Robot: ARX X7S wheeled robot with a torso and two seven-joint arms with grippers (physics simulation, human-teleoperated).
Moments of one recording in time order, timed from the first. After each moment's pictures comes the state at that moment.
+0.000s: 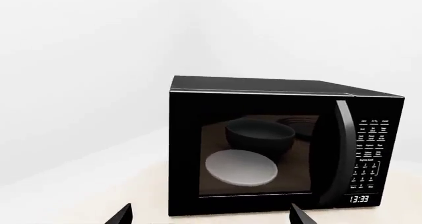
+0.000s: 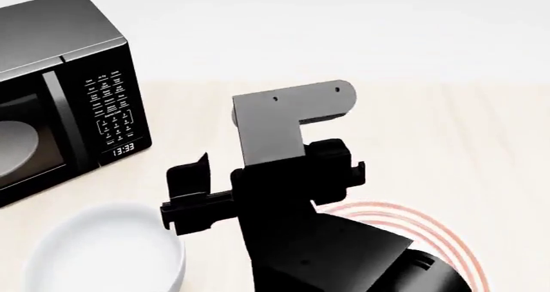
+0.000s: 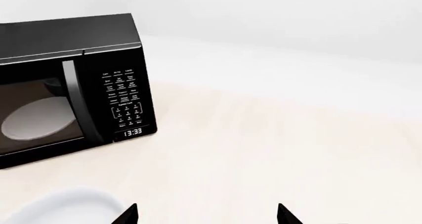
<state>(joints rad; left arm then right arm) 0.13 -0.20 -0.28 0.45 -0.24 -0.22 -0.35 0.86 0.01 -0.16 -0.39 0.84 1.48 0.62</state>
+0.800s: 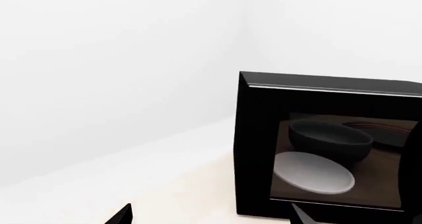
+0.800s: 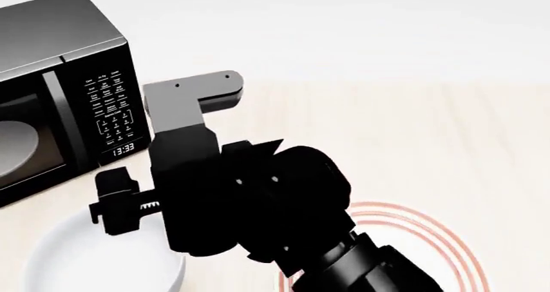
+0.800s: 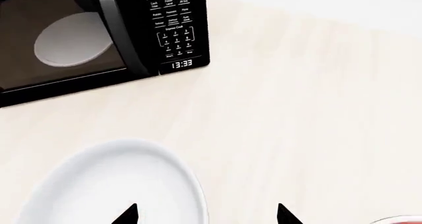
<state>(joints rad) 0.15 -0.21 -0.40 0.38 -0.27 -0.19 -0.42 1.24 0.00 -0.72 0.41 1.37 1.07 0.78</state>
